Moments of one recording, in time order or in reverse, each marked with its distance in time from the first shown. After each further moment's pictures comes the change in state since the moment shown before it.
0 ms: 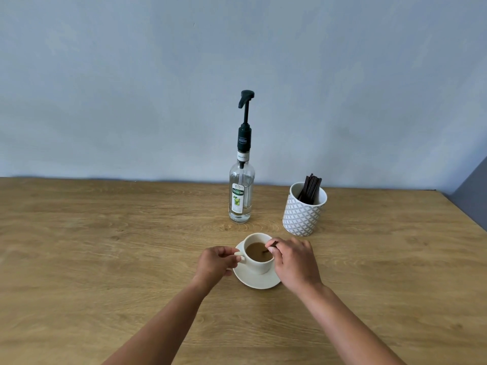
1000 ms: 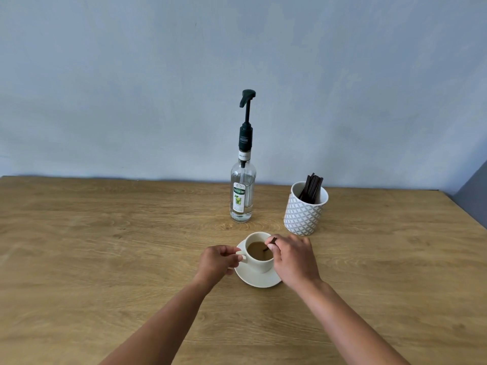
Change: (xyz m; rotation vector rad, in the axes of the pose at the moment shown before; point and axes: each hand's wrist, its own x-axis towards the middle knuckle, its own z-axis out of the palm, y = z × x) left_hand 0.002 -0.002 0.000 0.027 0.002 -0.017; right_hand 0.004 -0.001 0.001 -0.006 0.011 -0.007
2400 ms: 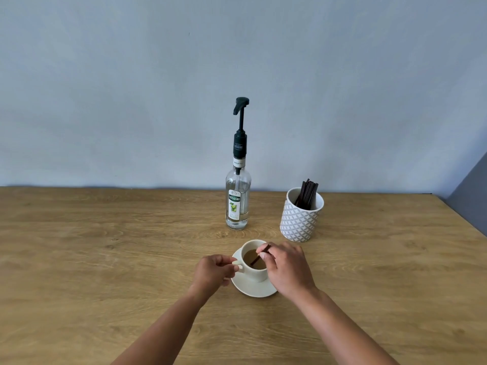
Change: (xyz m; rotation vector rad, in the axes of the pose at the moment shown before) left_hand -0.009 0.005 -0.001 0.014 -0.006 0.008; right_hand 0.001 -0.002 0.004 0.096 -0.041 -0.004
